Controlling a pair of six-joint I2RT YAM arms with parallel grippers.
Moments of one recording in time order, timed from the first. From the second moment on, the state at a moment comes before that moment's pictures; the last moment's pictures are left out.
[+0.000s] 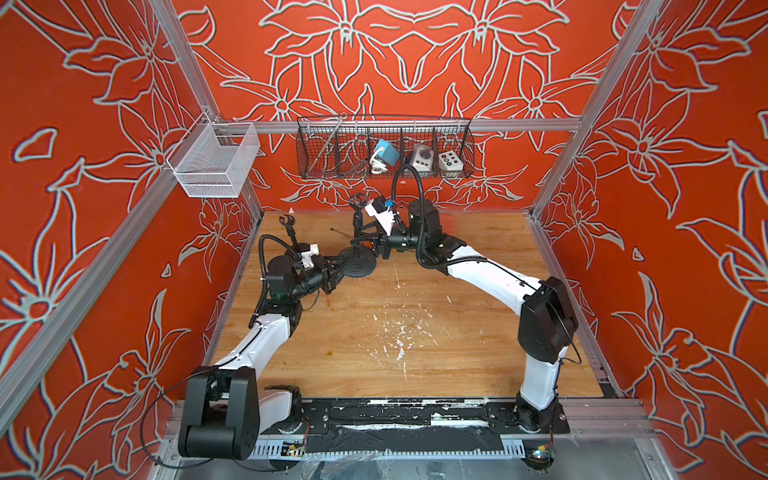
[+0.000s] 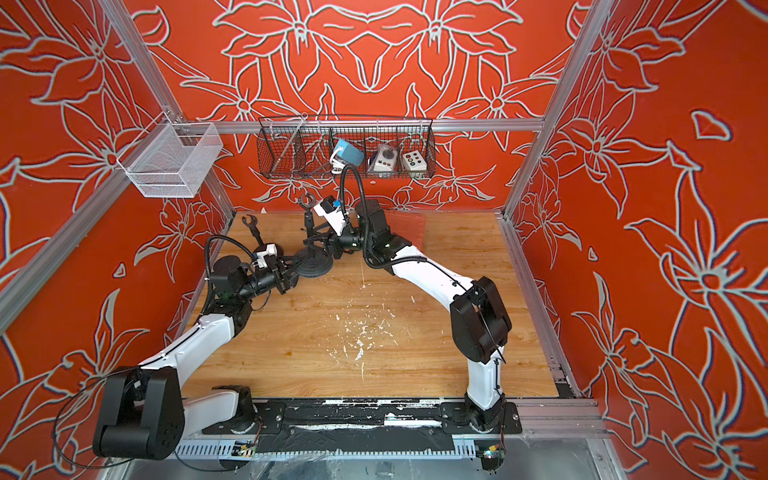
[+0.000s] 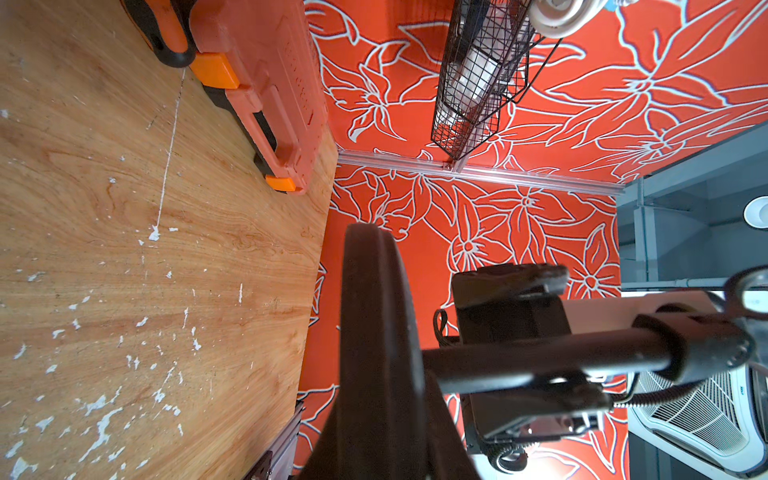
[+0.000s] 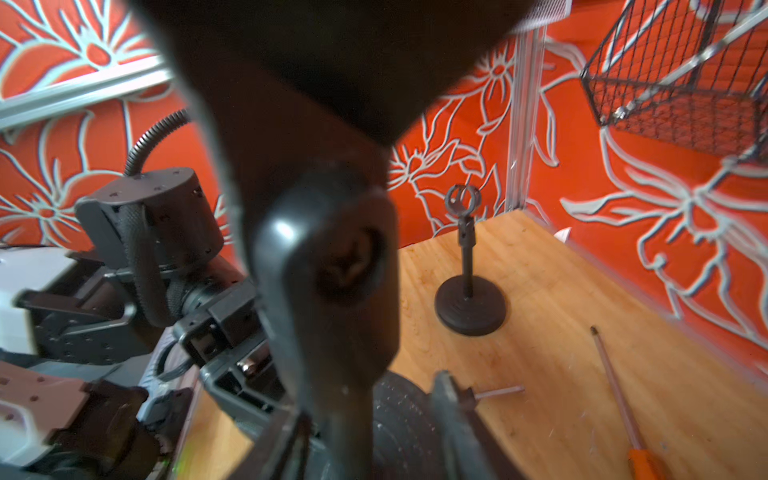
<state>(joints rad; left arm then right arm) 0.03 1.20 0.58 0.52 0.89 -1.55 0.73 1.88 1.59 0.13 -0.70 0.08</state>
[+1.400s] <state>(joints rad) 0.03 1.20 0.63 0.51 0.95 -1.53 0.63 1.73 1.50 -0.07 -0.83 -0.02</state>
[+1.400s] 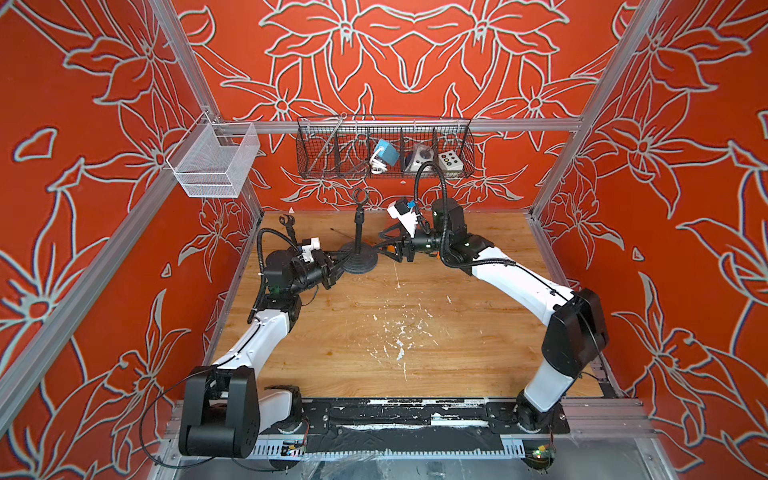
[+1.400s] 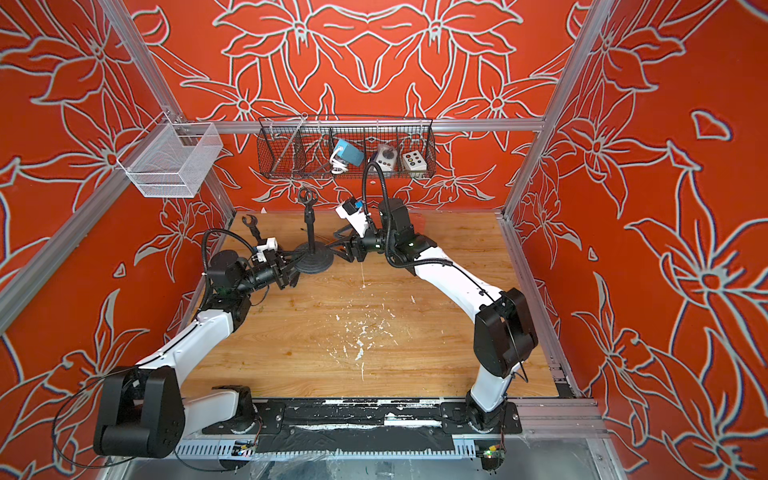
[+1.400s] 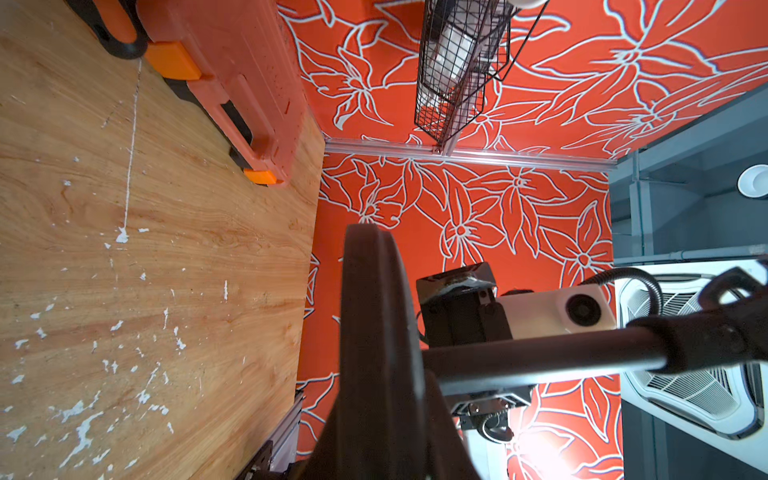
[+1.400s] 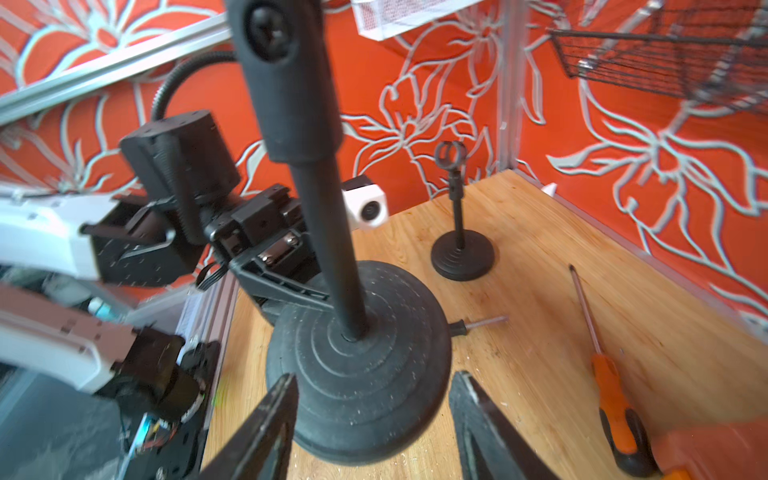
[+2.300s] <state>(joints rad) 0.02 1.23 0.63 0.53 1.04 -1.54 0.70 1.83 1.56 0.06 -0.84 -0.05</state>
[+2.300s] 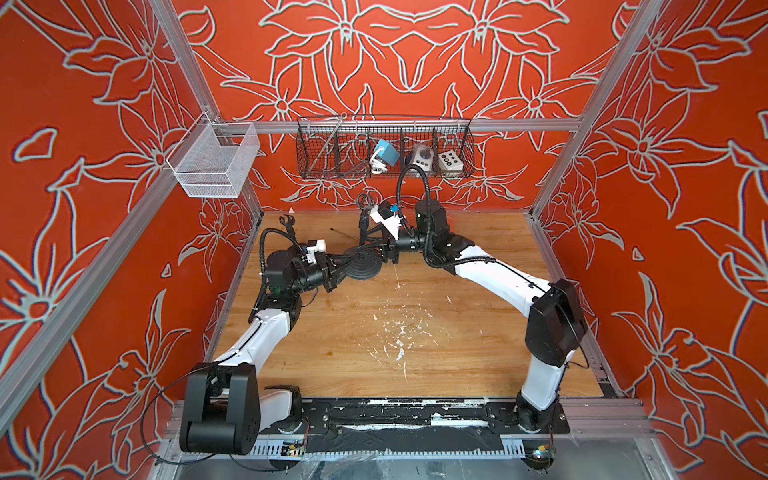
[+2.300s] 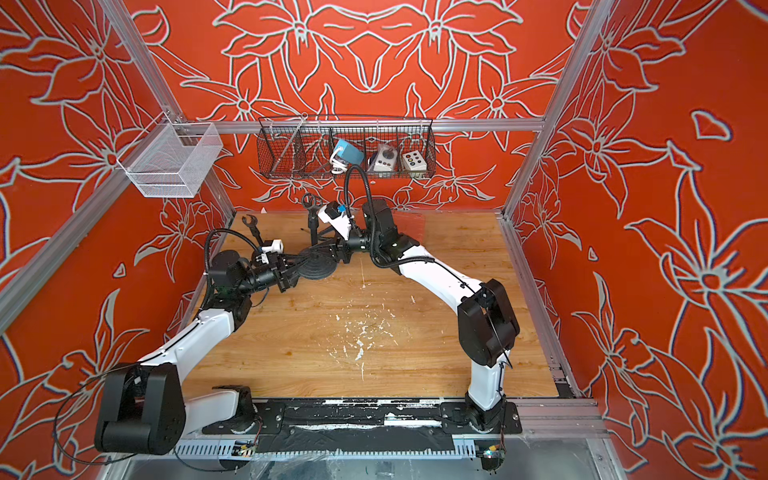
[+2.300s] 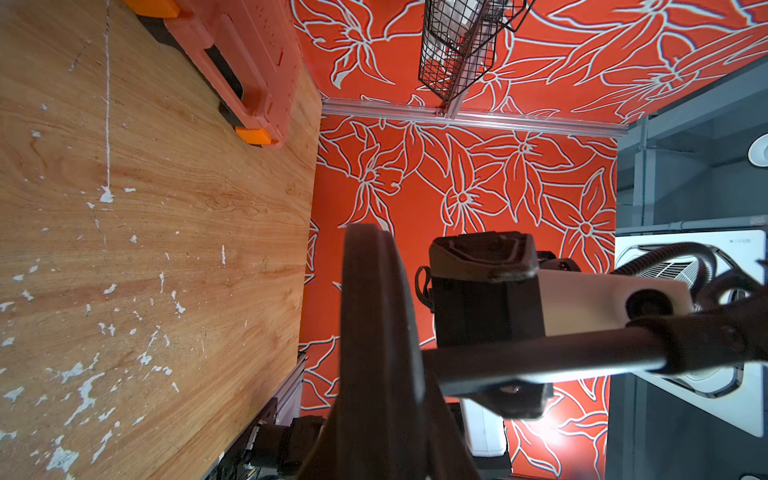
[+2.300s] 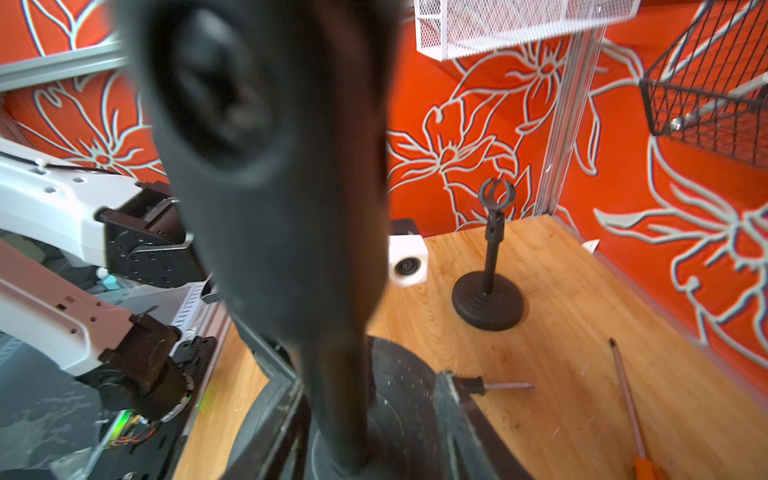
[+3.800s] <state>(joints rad) 0.07 1.33 0.72 0.47 1.14 -1.52 0.68 1.71 1.44 -0.10 -0.68 -0.12</state>
